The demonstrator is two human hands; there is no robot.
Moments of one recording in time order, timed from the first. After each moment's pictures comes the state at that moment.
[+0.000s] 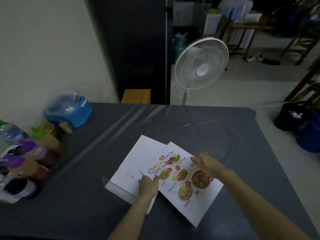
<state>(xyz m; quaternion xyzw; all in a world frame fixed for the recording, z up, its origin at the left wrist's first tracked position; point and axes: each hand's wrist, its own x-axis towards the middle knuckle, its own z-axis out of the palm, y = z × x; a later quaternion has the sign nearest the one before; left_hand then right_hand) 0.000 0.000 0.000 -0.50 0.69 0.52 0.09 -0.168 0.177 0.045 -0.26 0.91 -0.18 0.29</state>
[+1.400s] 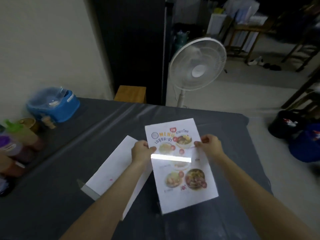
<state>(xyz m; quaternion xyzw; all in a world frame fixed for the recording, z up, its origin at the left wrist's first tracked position) -0.109 -0.001 0.074 -0.44 0.69 0.57 -0.09 -0.270 0.202 0.067 -0.06 0.88 -0.44 0.16</state>
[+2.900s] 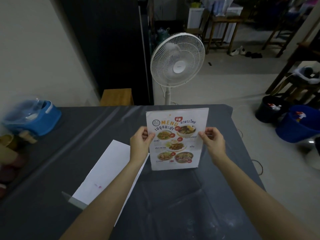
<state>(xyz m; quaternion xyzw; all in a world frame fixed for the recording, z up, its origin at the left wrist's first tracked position) -0.153 0.032 0.083 -0.24 0.81 0.49 -0.23 -0.266 0.257 0.072 -0.02 0.78 -0.63 0.06</state>
